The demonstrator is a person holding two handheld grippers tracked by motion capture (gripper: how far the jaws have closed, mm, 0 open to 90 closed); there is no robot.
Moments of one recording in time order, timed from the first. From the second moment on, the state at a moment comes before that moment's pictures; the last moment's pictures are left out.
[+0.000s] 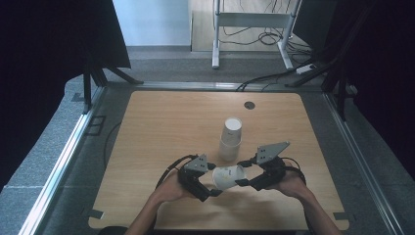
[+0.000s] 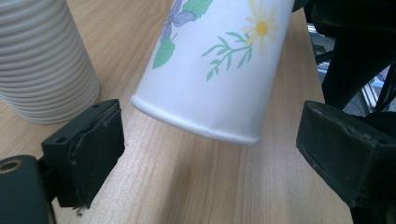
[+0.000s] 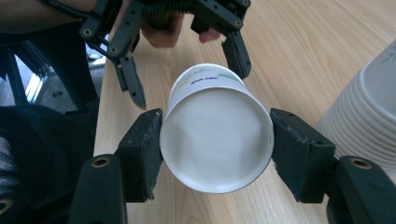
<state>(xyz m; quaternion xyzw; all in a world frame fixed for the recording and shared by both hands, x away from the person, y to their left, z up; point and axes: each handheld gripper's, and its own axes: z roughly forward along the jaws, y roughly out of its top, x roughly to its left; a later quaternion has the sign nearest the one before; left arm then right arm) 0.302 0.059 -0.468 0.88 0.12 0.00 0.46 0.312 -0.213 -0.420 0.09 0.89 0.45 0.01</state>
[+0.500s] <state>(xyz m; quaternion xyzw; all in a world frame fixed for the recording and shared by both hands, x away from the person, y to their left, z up) 0.301 0.054 -0.475 0.89 0.10 0.00 0.45 0.311 -0.212 -0.433 0.08 0.87 0.48 -0.02</state>
